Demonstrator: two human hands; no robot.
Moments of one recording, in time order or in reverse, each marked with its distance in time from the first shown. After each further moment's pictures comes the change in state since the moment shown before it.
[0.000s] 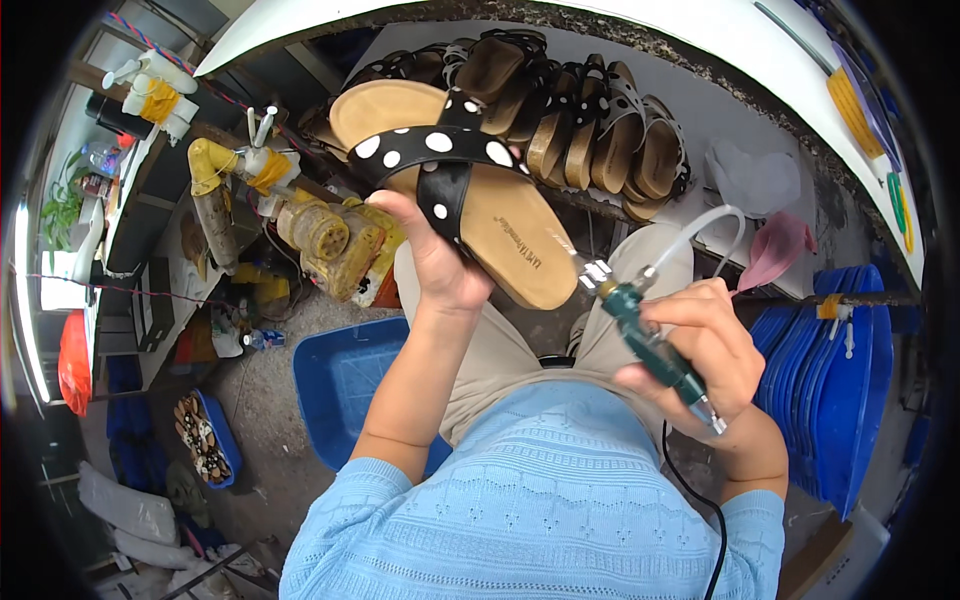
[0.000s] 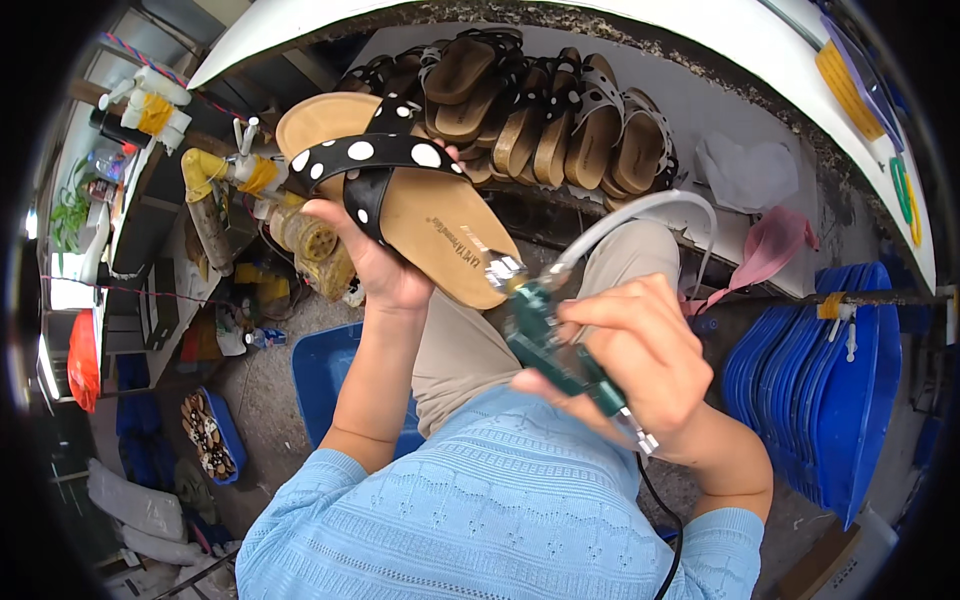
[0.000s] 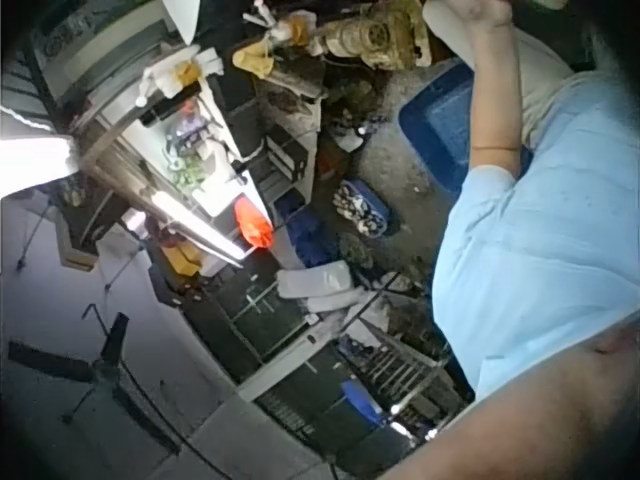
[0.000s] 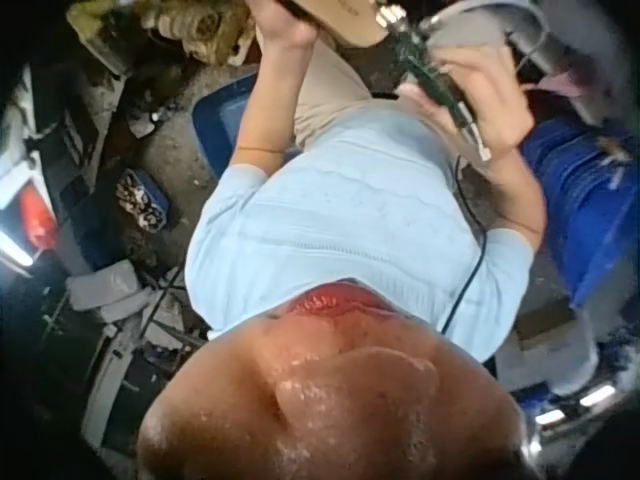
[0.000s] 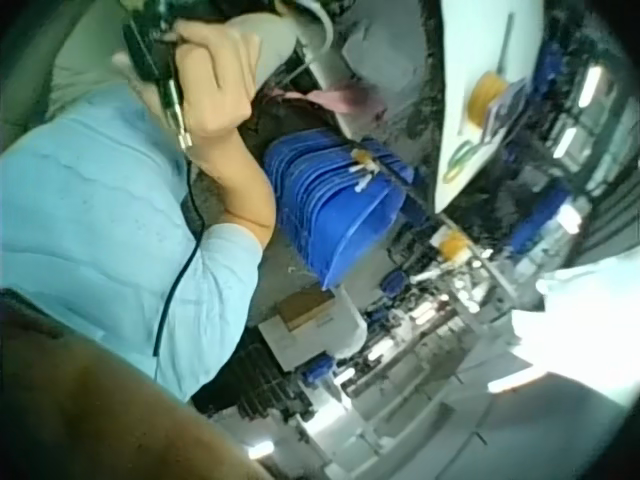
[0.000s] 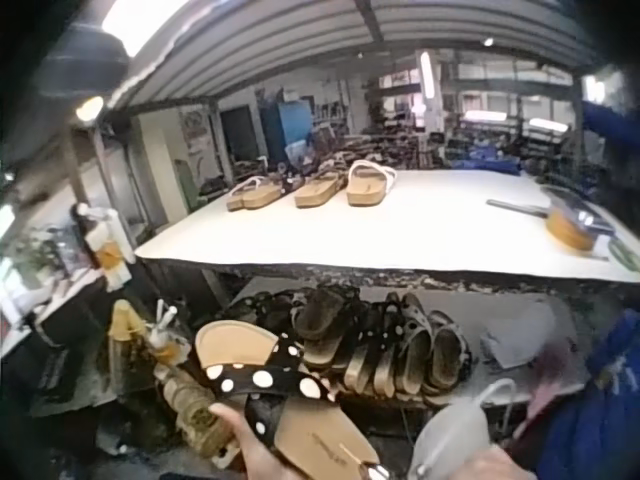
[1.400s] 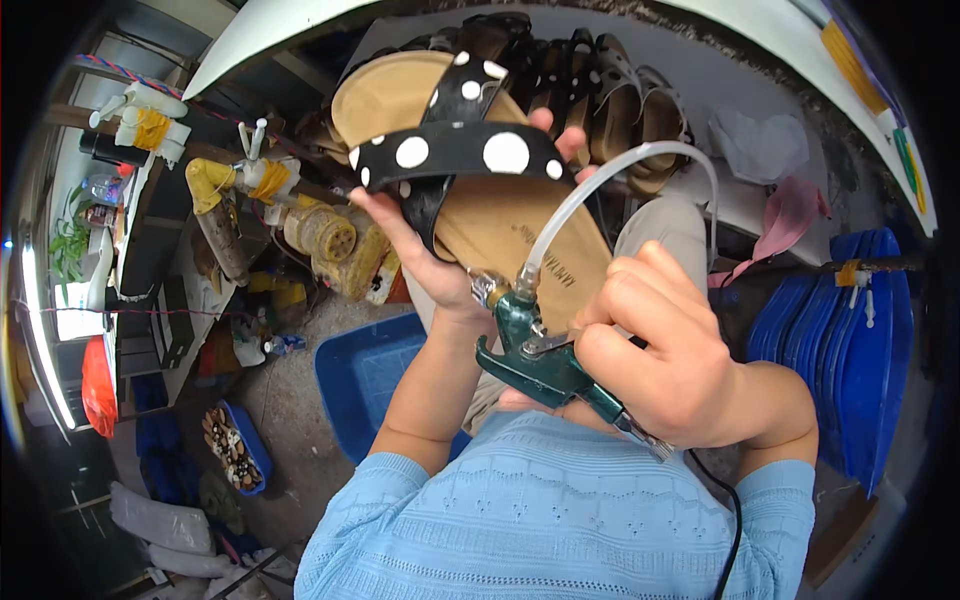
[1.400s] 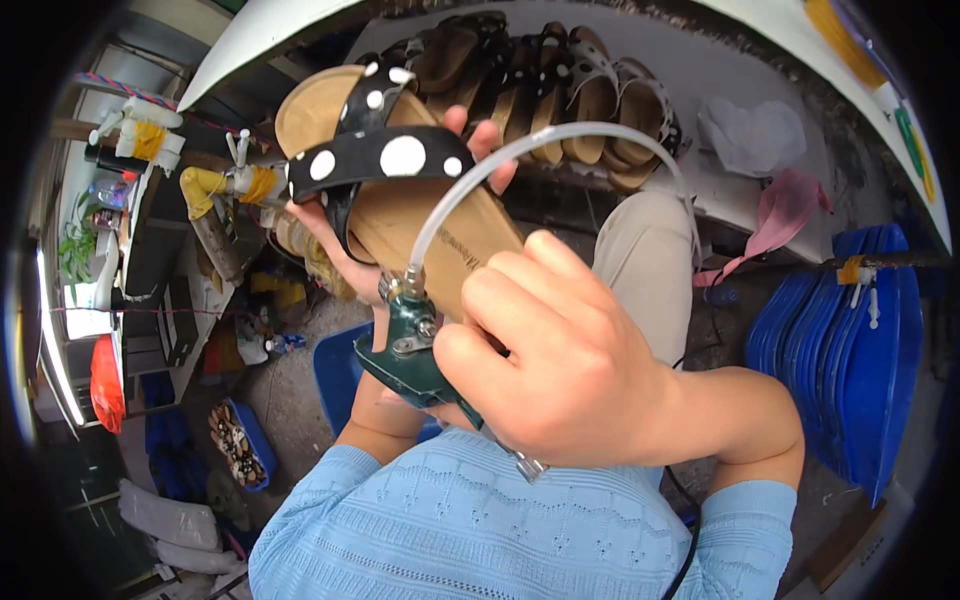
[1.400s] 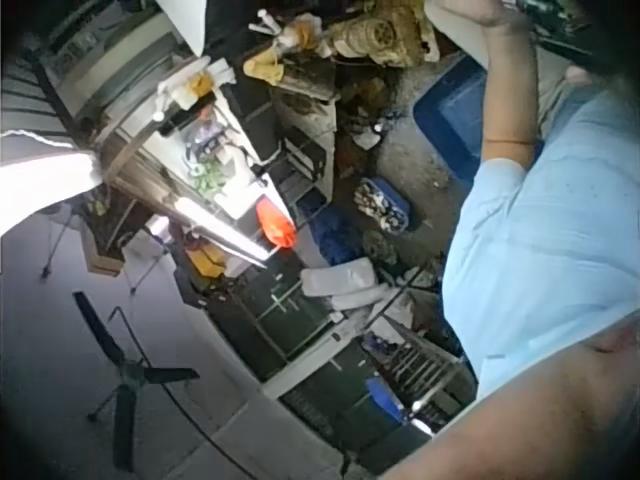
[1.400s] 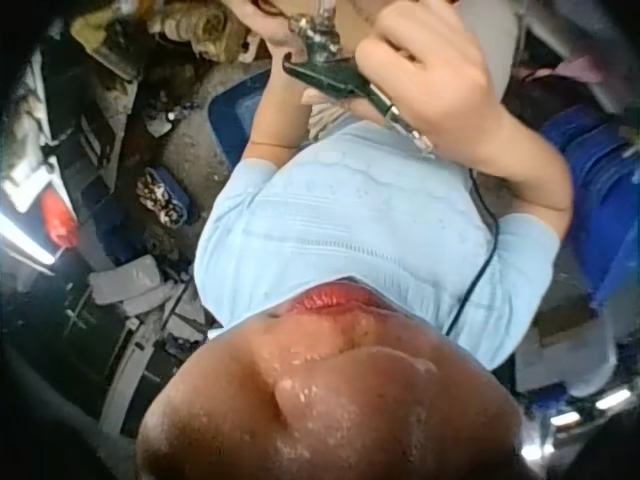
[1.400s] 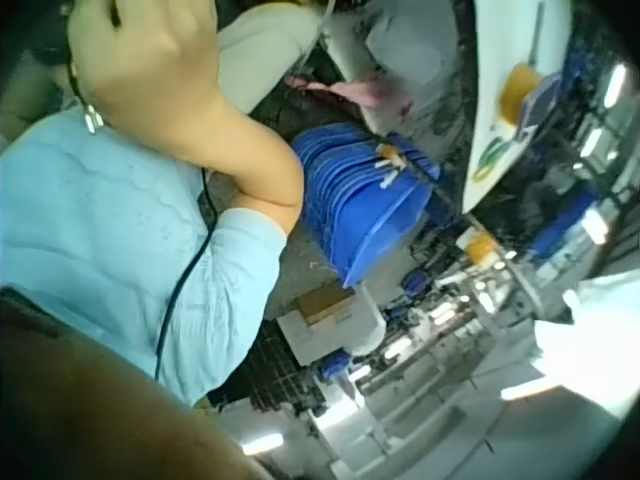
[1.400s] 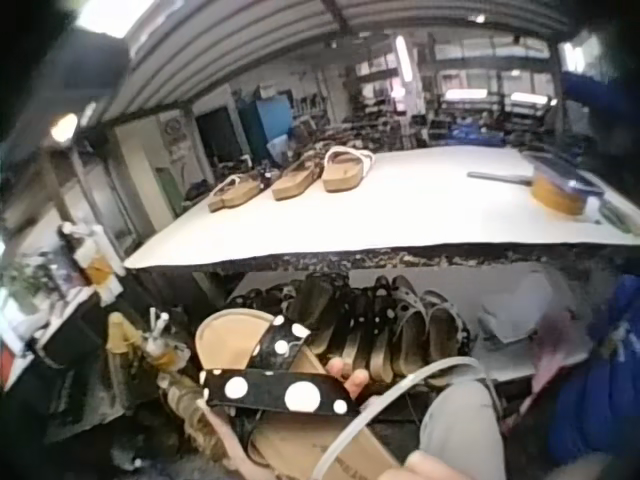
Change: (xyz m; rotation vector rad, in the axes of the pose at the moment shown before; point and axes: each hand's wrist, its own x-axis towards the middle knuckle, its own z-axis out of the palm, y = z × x) left_hand -0.010 -0.002 0.035 -0.526 -0.364 -0.152; right_hand 0.035 -0.020 0.021 0.084 -0.098 -0.172
